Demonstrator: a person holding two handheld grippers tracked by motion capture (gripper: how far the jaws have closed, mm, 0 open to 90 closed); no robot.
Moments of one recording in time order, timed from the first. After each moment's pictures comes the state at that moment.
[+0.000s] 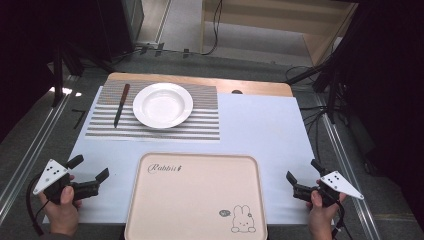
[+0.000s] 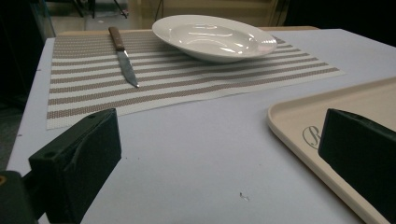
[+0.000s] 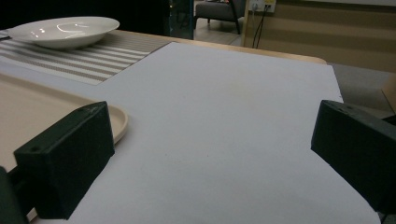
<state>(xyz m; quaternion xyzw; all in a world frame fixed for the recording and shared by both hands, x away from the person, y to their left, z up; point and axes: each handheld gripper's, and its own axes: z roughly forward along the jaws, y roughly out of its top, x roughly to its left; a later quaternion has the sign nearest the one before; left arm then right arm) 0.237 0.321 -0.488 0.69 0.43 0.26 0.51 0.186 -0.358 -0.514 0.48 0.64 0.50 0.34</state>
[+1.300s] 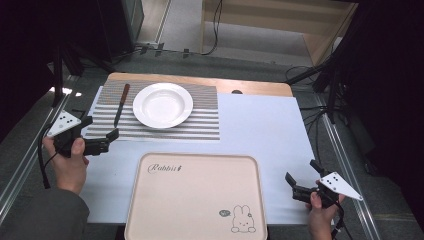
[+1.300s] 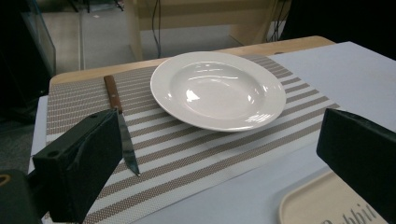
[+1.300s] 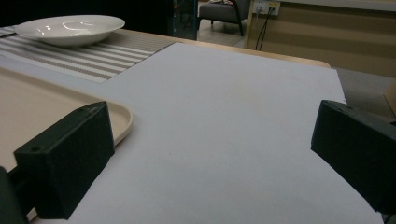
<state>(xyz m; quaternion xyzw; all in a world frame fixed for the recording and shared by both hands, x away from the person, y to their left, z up) 0.320 0.285 -0.408 0.72 0.43 0.25 0.48 0.184 -0.356 -0.514 0.47 0.65 0.50 0.34</state>
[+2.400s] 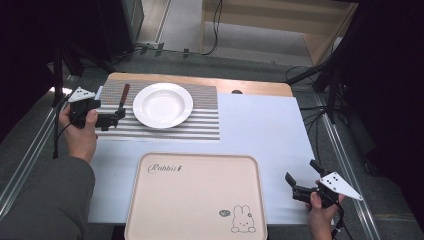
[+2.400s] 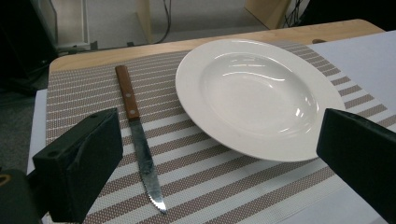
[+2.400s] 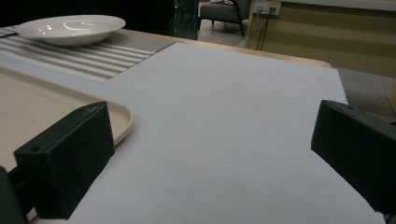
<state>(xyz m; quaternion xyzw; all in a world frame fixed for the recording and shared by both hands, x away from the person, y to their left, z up) 0.403 0.280 -0.414 0.73 0.47 0.22 0.44 0.185 -0.356 -0.515 0.47 0.65 0.50 0.34</state>
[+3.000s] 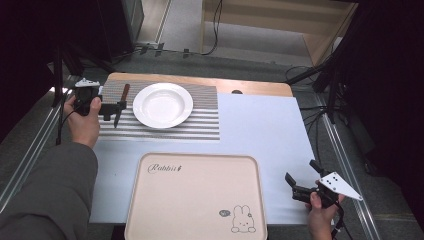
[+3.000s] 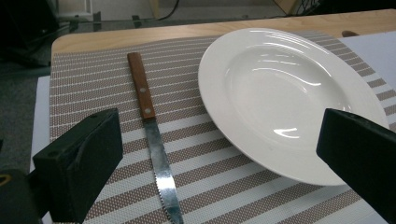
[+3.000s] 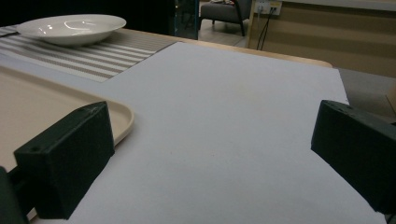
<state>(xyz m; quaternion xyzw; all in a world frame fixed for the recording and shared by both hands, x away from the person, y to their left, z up) 0.447 0.284 -0.416 0.74 0.51 0.19 0.39 0.185 -0.356 -0.515 0.47 0.65 0.50 0.34</state>
